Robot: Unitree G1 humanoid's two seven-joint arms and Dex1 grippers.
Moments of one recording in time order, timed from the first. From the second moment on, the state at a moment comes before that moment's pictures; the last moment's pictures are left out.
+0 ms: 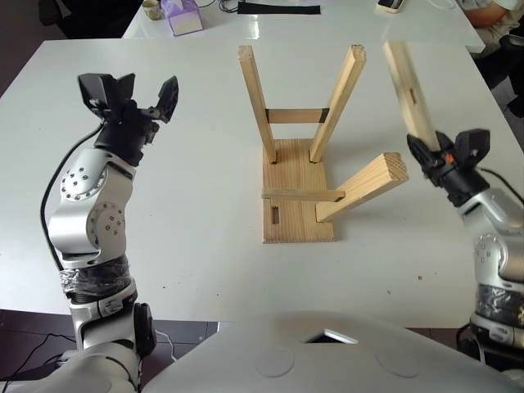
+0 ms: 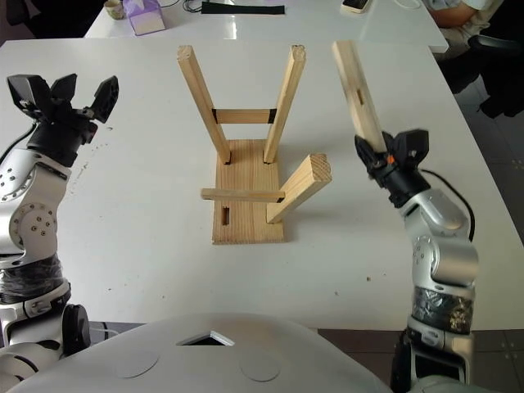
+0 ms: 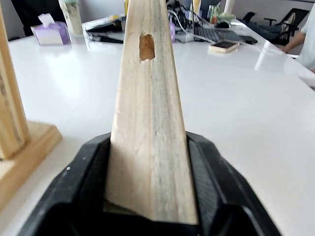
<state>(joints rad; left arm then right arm) -0.18 0.42 0.32 -0.38 -0.56 0.53 -0.24 -0.01 -0.46 -0.30 -0.25 0.40 0.44 0.45</state>
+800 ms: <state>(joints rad) -0.37 0.41 0.20 -0.53 -1.00 0.65 -0.55 -0.60 -0.70 -0.21 -0.36 0.99 0.82 0.88</state>
